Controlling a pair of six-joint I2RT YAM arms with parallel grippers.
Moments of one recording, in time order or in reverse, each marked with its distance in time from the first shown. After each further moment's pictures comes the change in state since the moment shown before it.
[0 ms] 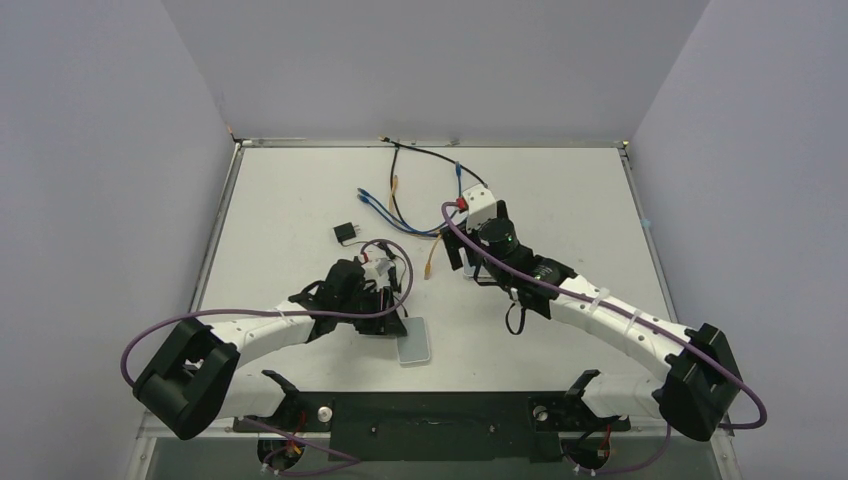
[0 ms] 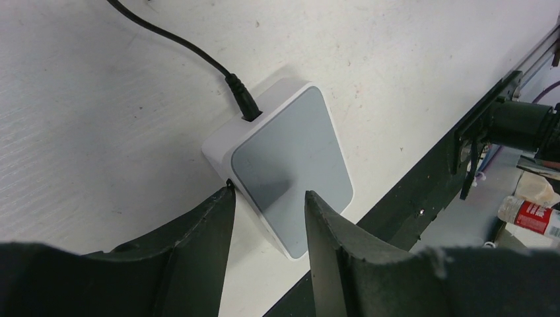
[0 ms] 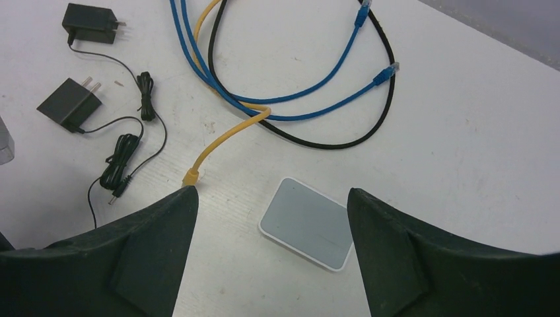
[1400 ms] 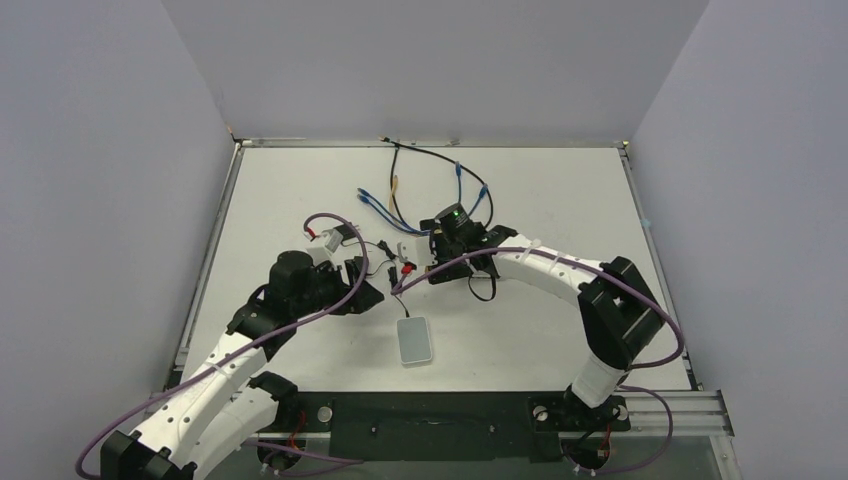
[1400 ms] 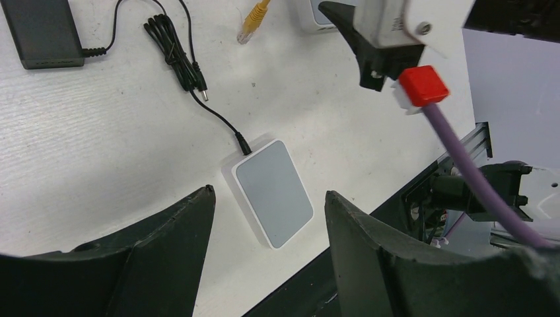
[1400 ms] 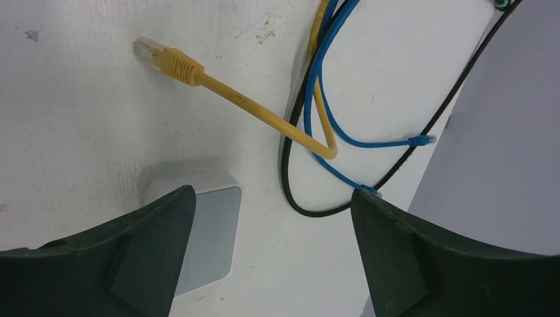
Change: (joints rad) left arm 0.171 -0.497 0.089 -0.281 -0.085 0.032; right arm -0.049 0.434 0.276 -0.290 -0.337 -1.162
